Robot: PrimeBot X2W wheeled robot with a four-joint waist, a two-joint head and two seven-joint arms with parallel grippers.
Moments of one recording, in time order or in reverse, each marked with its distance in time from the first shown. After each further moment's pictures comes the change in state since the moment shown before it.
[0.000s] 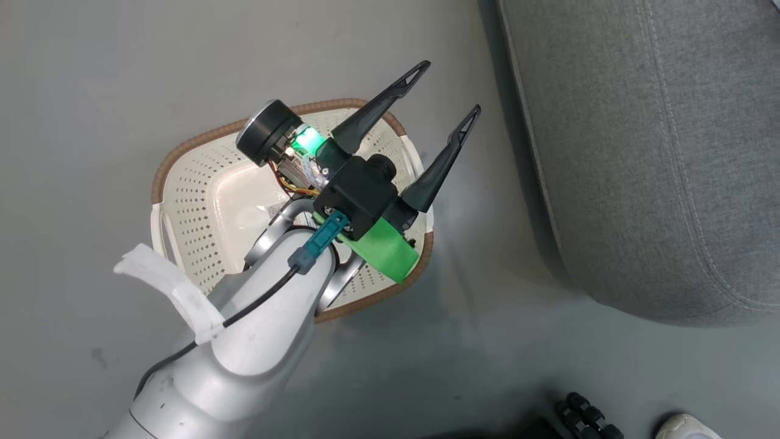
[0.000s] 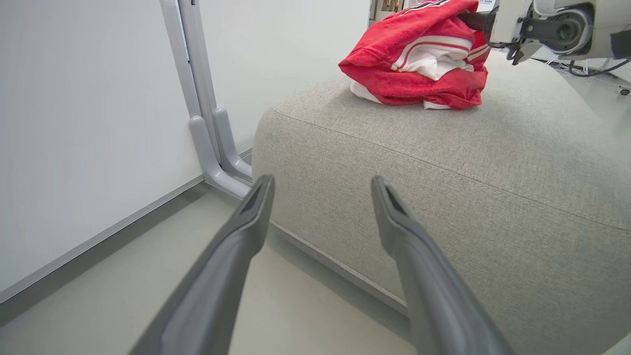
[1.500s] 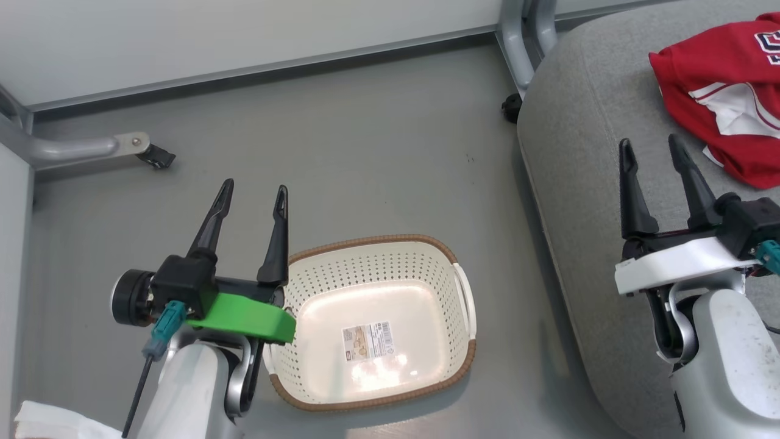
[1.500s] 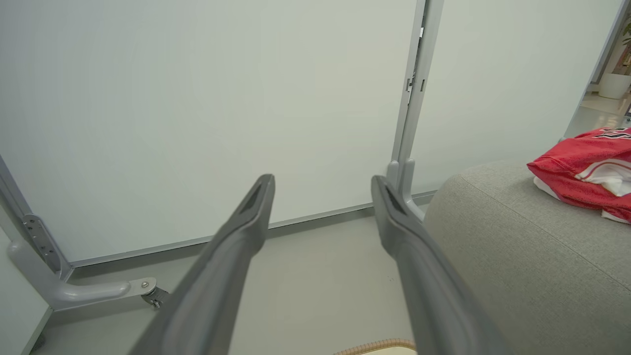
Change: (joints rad) left arm 0.452 -0.030 0.460 -0.054 -0.047 0.063 0.000; right arm 0.677 0.309 0.267 -0.538 0.021 0.000 0.000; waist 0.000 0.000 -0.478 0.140
